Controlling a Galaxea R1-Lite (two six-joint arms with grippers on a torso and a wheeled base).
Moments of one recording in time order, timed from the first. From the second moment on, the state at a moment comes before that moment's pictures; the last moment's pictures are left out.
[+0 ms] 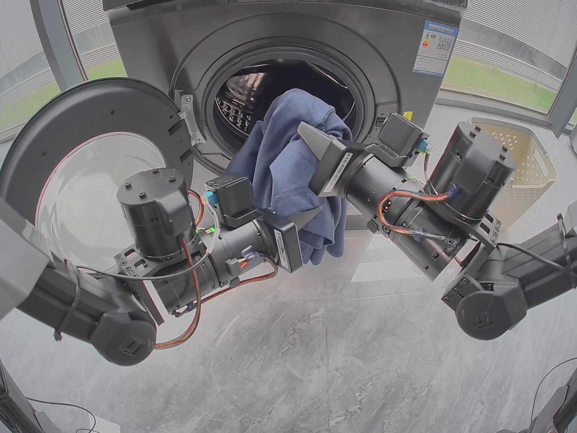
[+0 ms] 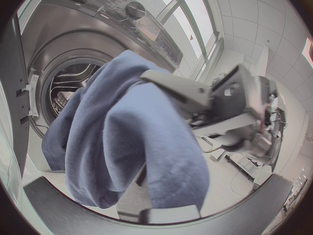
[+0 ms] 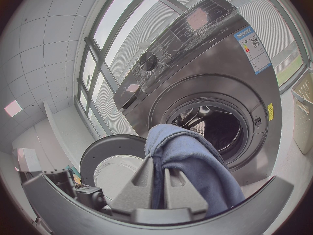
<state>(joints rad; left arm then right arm) -0.68 1.84 -0.81 -1.12 -0.20 -0.18 0.81 1.88 -1.03 -1.19 -0.13 0.28</state>
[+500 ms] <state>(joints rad) -0.74 1.75 -0.73 -1.12 -0.20 -0.18 0.81 1.89 -0.97 -1.23 -0.12 0.31</state>
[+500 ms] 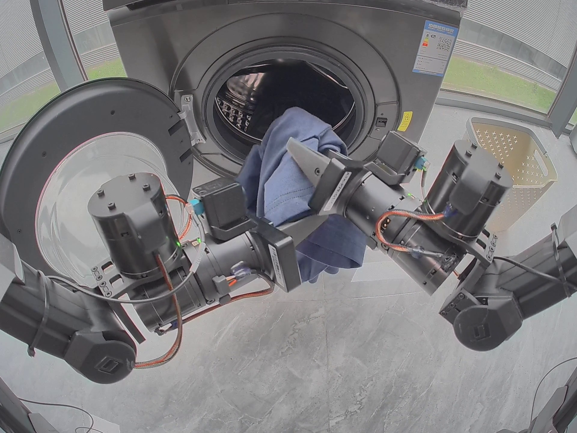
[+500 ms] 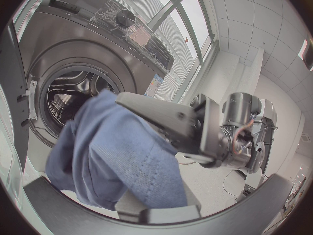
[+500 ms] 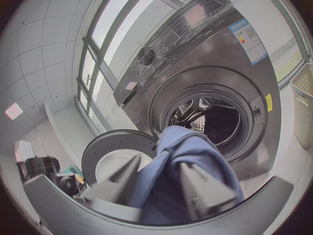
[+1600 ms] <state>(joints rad) -0.66 1.74 -0.90 -1.18 -0.20 -0.20 0.58 1.81 -0.67 -1.26 -0.11 0.30</state>
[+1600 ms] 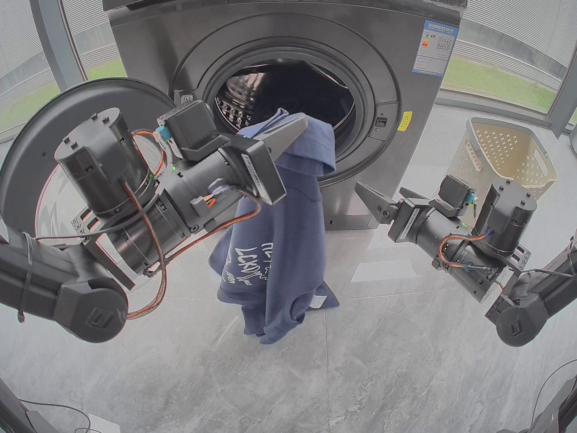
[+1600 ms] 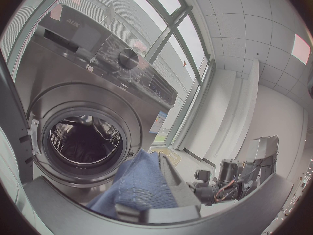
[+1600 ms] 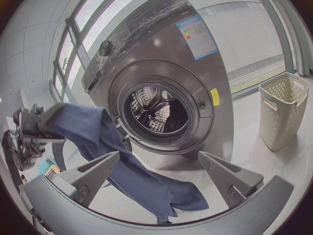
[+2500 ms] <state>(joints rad) -0.66 1.65 -1.00 -1.16 -0.21 -0.21 0.55 2.03 -0.51 -1.51 -0.01 0.22</state>
